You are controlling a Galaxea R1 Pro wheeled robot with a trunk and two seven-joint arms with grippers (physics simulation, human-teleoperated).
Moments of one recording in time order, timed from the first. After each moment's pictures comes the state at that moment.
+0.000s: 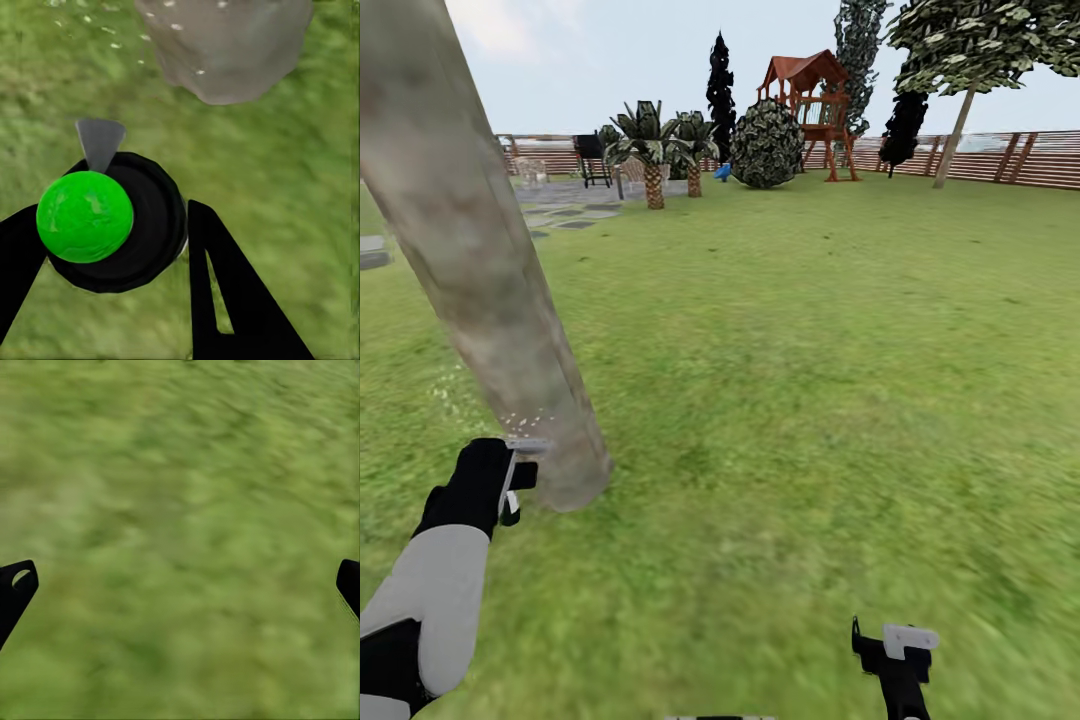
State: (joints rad) left arm -0.91 0.13 0.39 -0.79 -0.45 0.90 -0.08; right arm -0.45 -0.03 -0.16 -0.15 0.20 -0.60 -0.27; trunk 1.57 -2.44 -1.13
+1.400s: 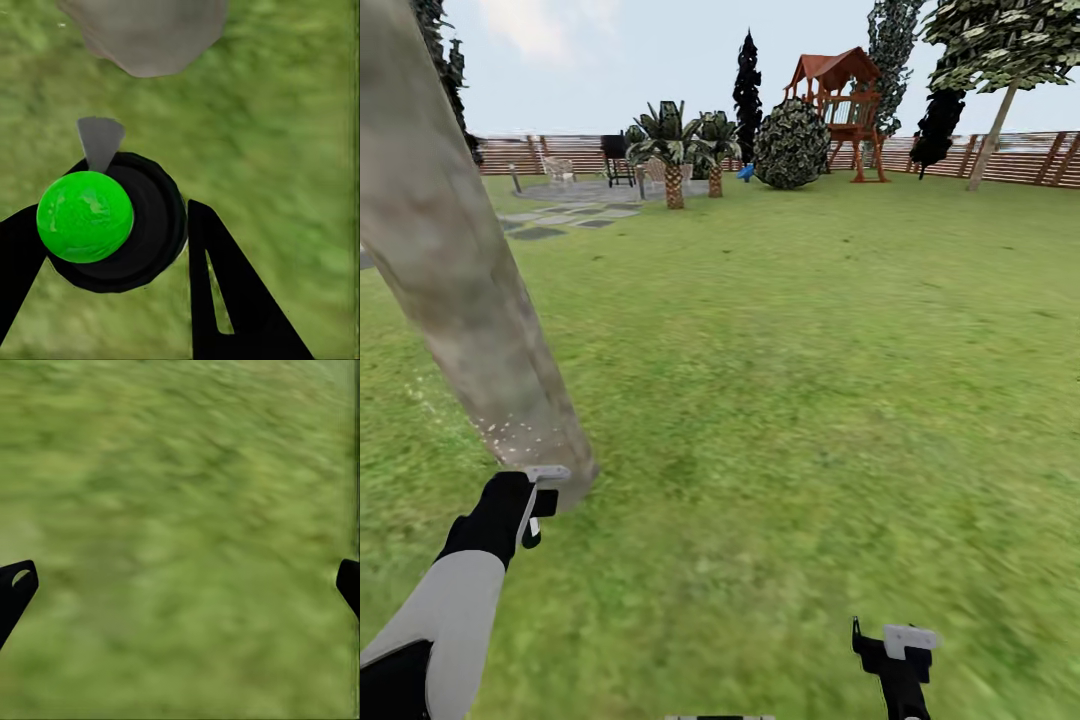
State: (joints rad) left arm -0.84 0.09 0.39 -0.69 -0.45 0.75 -0.07; right arm -0.45 -0.03 -0.16 -0.15 0.20 -0.60 -0.27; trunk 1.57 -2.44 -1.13
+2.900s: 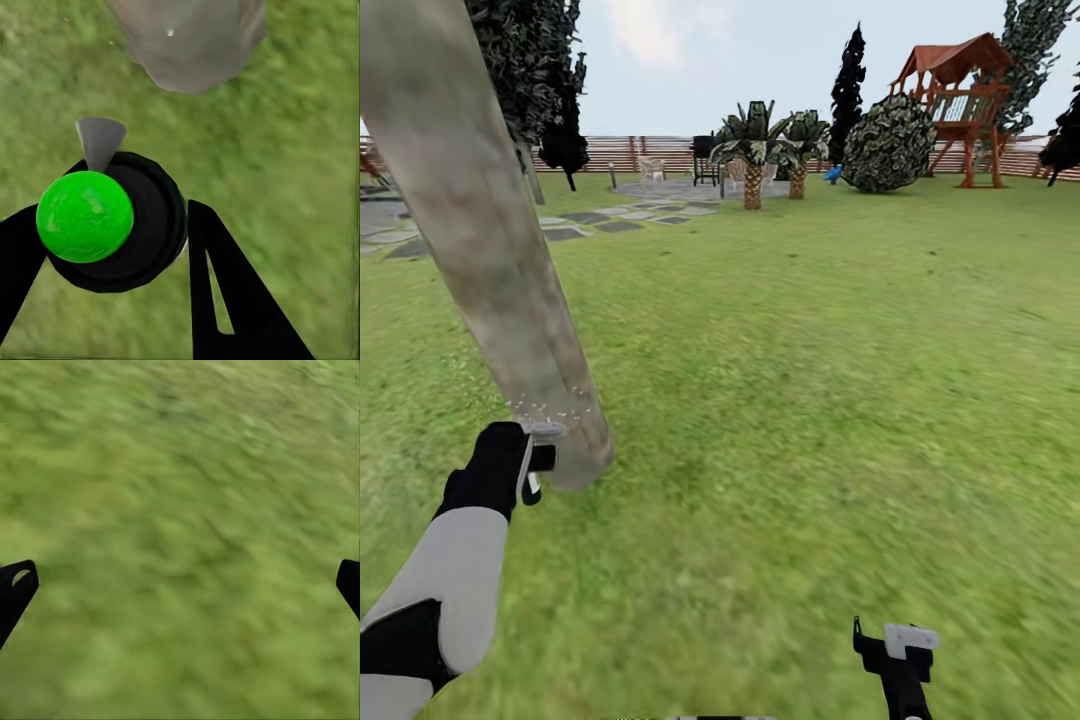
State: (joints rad) left arm -0.96 0.07 0.38 -0.79 -0.45 0.90 -0.08; right arm -0.45 -0.03 -0.16 -0.15 0.20 -0.60 -0.27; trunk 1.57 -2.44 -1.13
